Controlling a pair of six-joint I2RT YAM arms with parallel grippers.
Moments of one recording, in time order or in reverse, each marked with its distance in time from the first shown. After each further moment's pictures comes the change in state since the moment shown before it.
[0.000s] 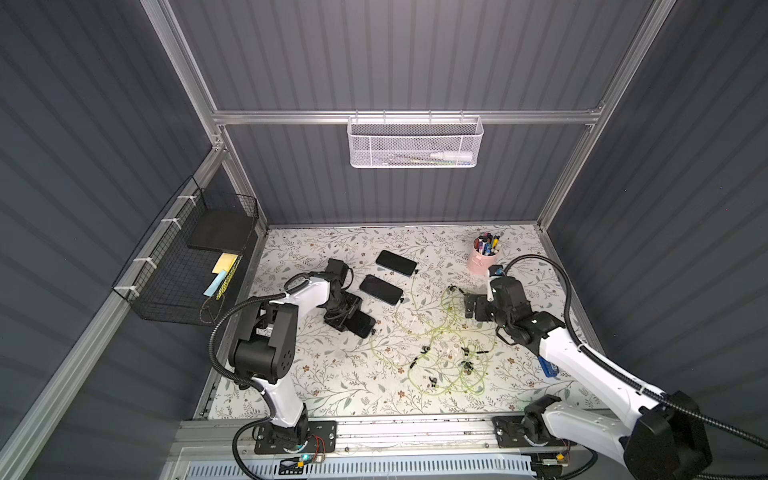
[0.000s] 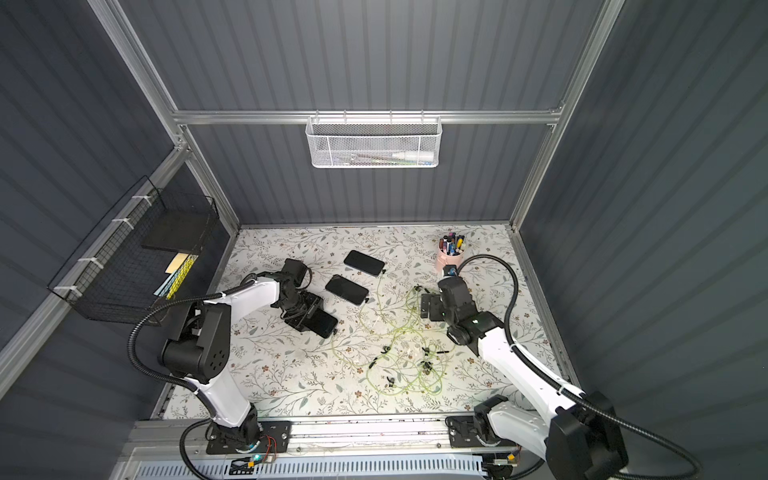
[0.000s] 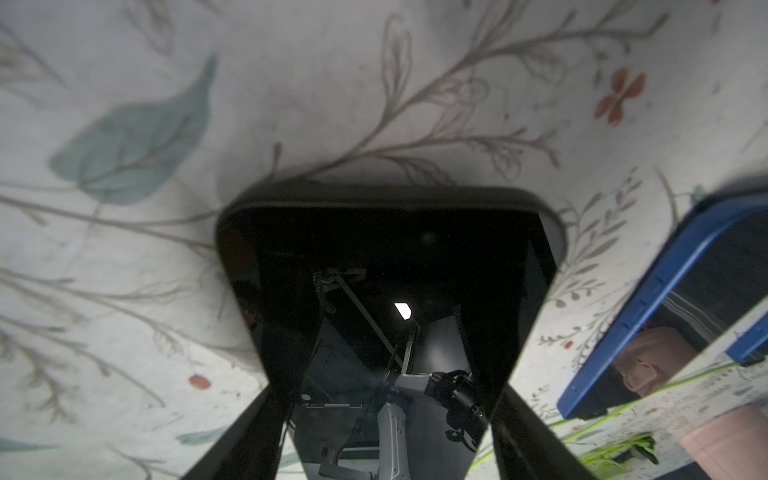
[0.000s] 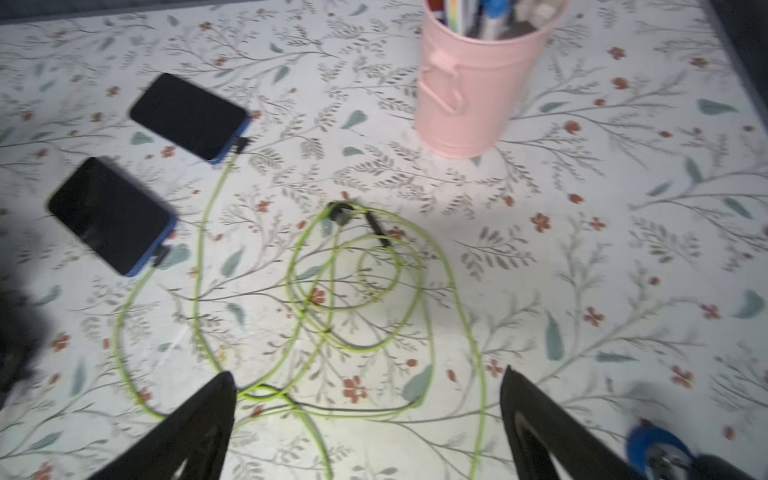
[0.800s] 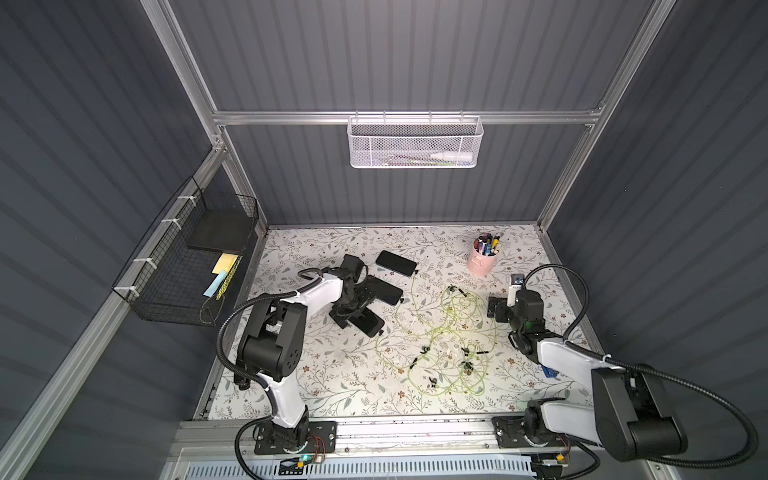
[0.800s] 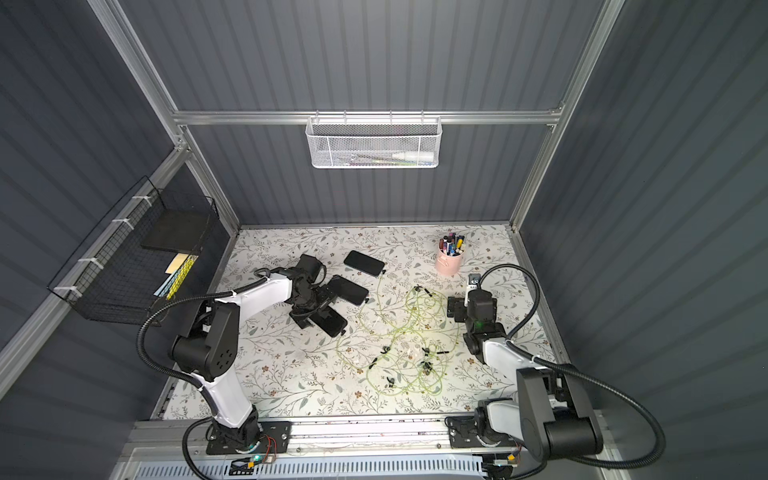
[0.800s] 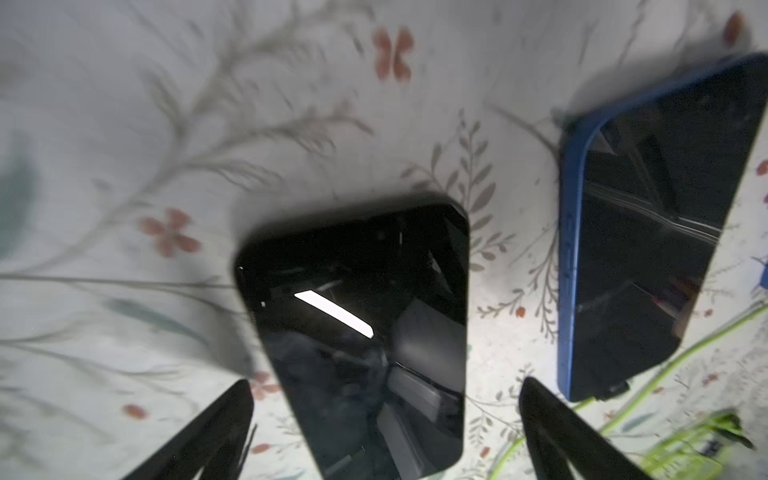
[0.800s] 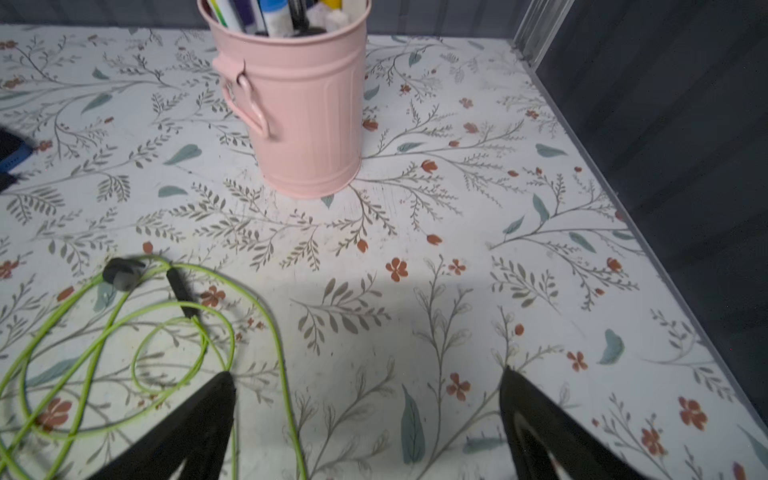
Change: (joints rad) left arm -0.079 -0.048 0.079 -0.040 -0.278 0.235; right arm -0.291 0.230 -0.291 0.784 -0.025 -0.286
